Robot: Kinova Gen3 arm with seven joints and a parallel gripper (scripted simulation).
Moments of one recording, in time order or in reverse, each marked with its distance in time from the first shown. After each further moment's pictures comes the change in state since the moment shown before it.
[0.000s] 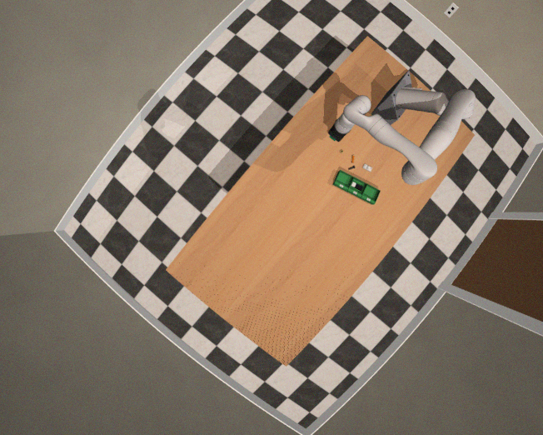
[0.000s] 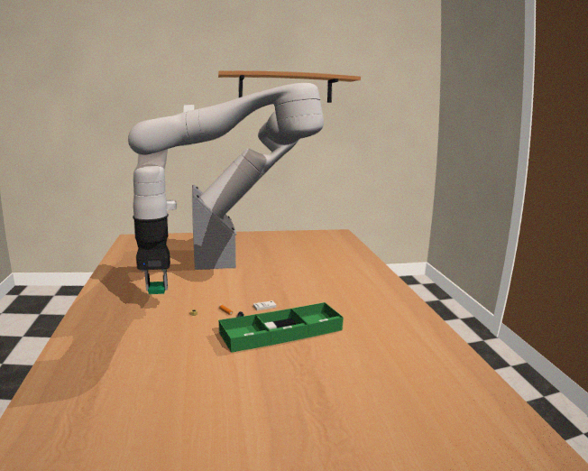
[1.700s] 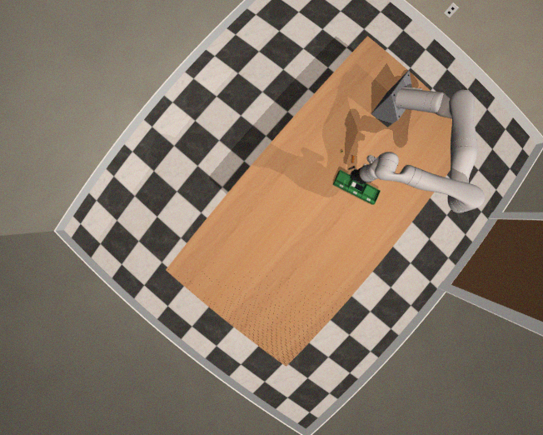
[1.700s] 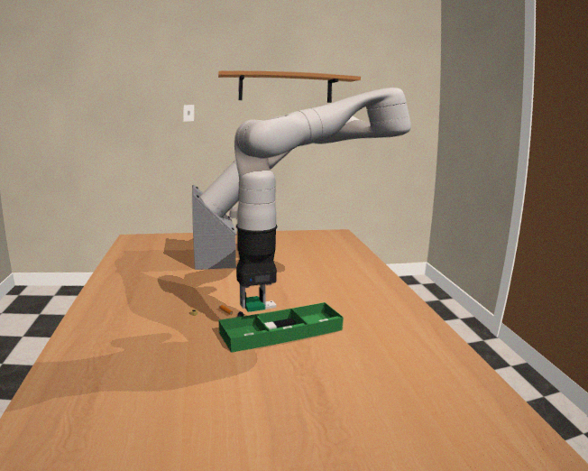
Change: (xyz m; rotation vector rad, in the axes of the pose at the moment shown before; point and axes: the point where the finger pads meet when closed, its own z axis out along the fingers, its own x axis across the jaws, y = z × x) arm 0.214 0.098 0.003 0.008 -0.001 -0.194
